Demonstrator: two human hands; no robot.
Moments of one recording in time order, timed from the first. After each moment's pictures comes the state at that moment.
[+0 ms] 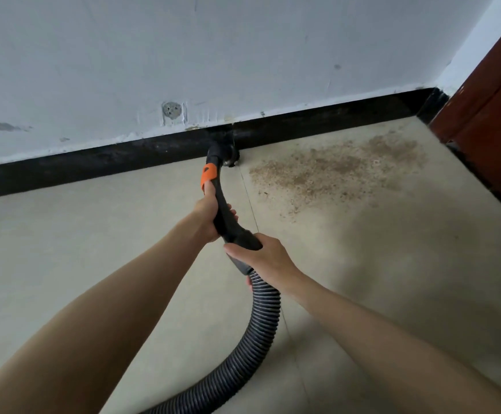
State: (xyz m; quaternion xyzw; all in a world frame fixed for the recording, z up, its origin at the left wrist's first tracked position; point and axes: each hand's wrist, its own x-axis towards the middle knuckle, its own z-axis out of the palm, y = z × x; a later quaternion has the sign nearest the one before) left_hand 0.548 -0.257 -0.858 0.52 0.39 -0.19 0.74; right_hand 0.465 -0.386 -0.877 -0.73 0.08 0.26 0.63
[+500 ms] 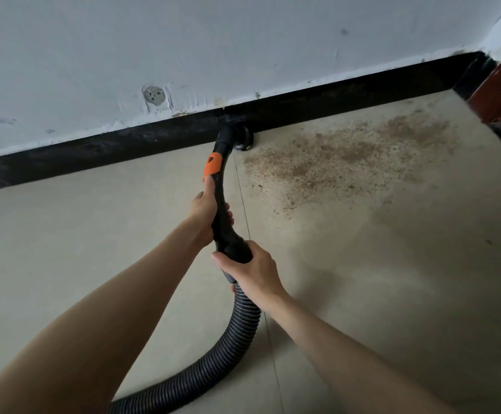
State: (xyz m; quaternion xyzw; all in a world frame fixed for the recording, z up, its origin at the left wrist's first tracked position) left_hand 0.567 -0.294 -0.897 0.61 0.38 -0.13 0.68; right_hand 0.471 -0.405 -0.928 -0.69 0.10 0.24 0.67
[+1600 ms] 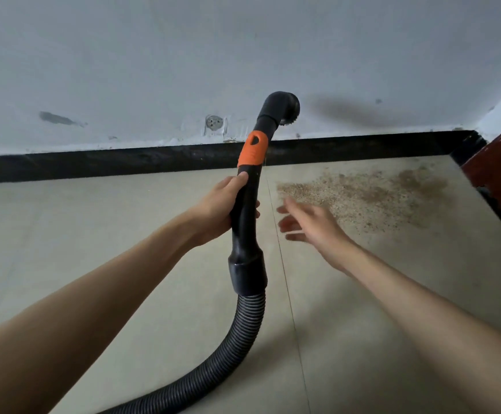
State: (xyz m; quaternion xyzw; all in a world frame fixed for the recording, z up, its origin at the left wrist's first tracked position) left_hand 0.530 -0.221 -0.785 0.64 0.15 -0.17 0.73; right_hand 0.529 -0.404 -0.801 -0.77 0.03 0.22 0.60
